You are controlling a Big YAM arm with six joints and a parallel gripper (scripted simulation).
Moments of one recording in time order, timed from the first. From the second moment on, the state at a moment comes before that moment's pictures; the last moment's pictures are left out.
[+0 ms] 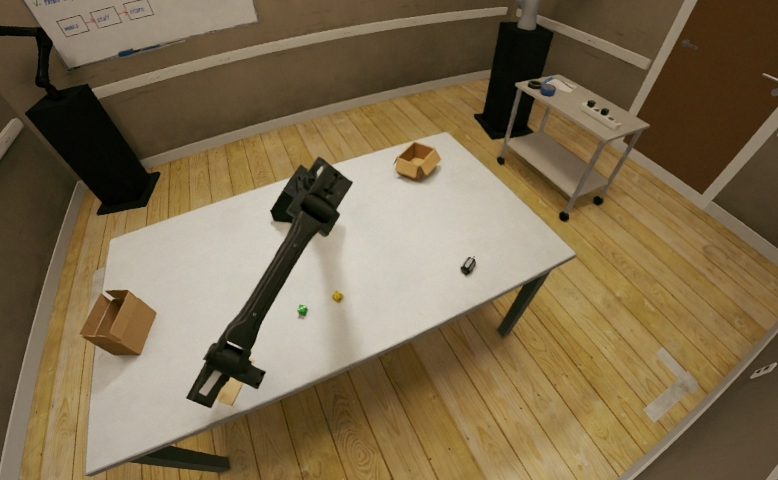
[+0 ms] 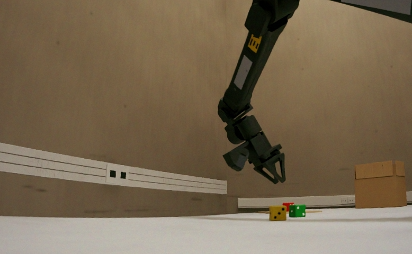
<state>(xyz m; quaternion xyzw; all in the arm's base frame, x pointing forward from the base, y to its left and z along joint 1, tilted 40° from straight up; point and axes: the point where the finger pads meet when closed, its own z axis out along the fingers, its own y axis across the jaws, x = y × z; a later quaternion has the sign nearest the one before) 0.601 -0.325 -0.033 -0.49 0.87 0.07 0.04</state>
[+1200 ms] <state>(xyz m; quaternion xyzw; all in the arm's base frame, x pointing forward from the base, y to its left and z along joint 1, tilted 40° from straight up) 0.568 -0.376 -0.038 -0.44 0.83 0.19 0.28</state>
